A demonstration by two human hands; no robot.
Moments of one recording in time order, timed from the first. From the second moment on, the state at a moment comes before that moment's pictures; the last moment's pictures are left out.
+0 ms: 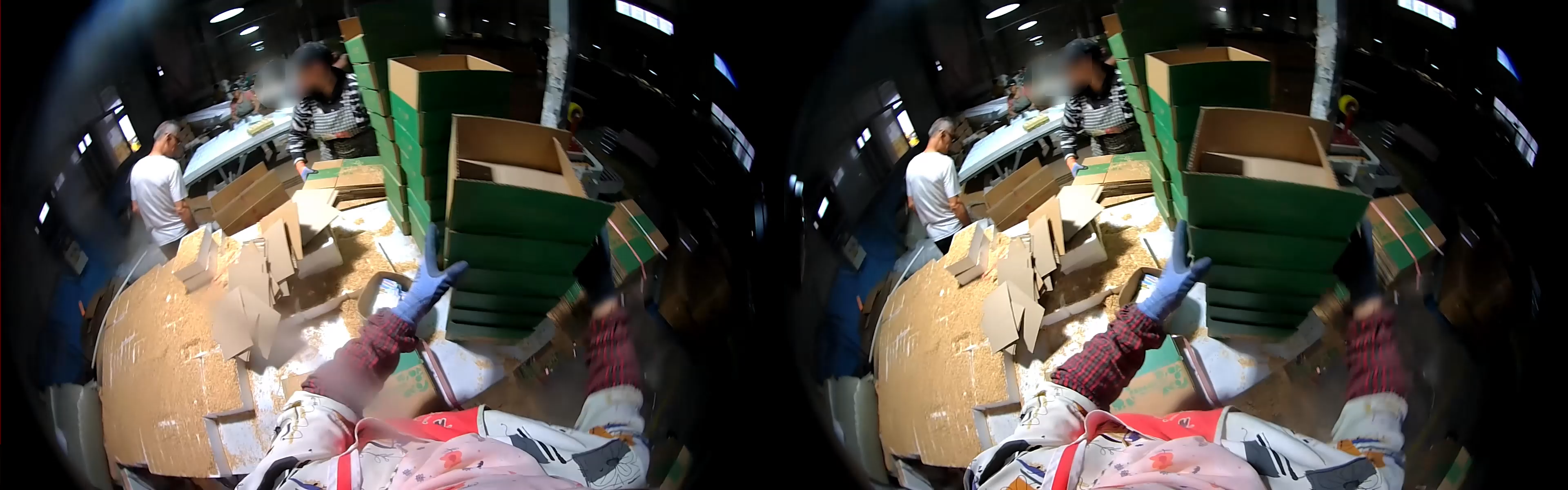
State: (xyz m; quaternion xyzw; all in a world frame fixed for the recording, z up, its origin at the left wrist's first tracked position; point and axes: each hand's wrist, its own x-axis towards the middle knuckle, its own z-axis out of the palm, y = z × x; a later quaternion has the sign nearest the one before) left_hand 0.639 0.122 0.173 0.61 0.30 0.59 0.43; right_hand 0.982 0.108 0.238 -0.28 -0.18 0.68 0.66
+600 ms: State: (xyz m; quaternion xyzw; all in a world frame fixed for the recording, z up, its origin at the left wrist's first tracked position) left_hand 0.690 0.210 0.101 0.64 0.46 0.58 0.20; right_hand 0.916 0.247 -0.030 -0.71 -0.65 0.16 0.22
